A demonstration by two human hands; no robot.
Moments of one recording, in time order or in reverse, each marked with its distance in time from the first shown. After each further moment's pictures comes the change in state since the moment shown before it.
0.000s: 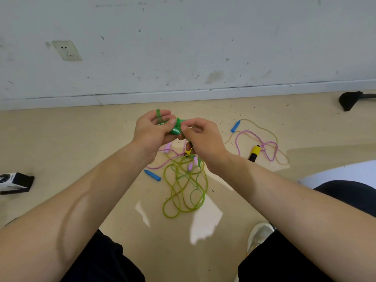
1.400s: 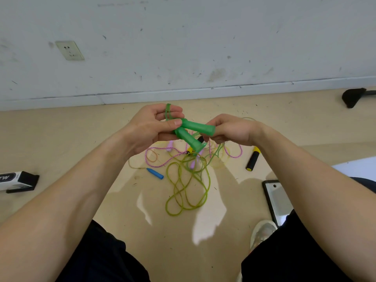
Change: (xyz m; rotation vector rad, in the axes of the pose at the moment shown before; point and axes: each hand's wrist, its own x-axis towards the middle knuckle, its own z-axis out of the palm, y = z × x) left_hand -0.005 0.029 -0.023 0.094 -0.405 -0.046; right_hand 0.042 -0.016 -0.073 -0.444 -0.635 0.079
